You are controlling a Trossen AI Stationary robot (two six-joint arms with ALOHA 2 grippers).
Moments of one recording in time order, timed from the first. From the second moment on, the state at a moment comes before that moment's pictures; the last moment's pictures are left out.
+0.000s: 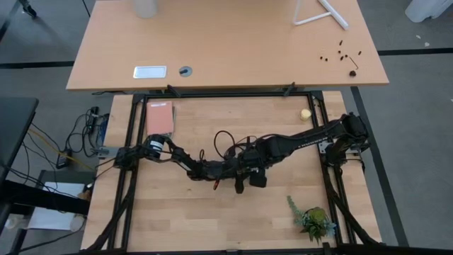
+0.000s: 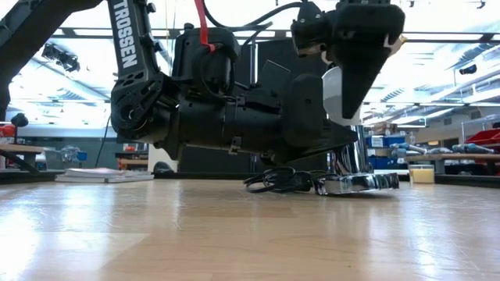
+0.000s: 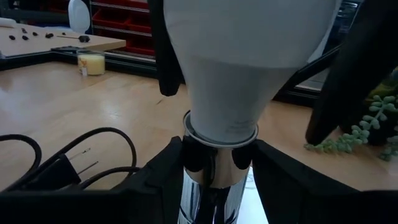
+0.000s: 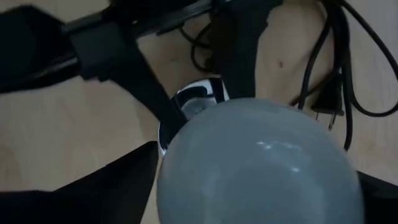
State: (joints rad) left arm -0.16 2.30 1.02 1.26 -0.34 -0.17; right arm 0.18 1.75 1.36 -1.01 0.07 0.39
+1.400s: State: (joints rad) left arm -0.16 2.30 1.02 1.24 -0.19 -0.03; right arm 0.19 1.75 1.40 -1.02 -0.02 -0.83
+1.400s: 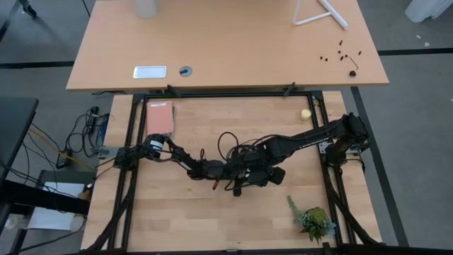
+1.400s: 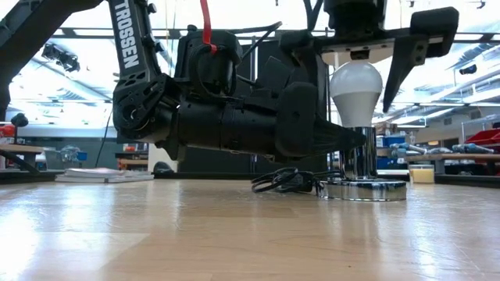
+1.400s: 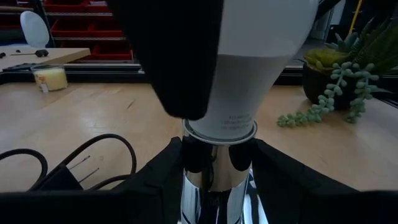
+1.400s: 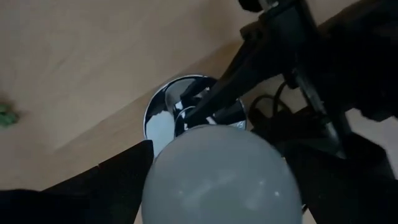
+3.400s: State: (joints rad) left arm -0.16 2.30 1.02 1.26 -0.23 -0.09; right arm 0.19 1.75 1.34 -0.96 0.05 0.01
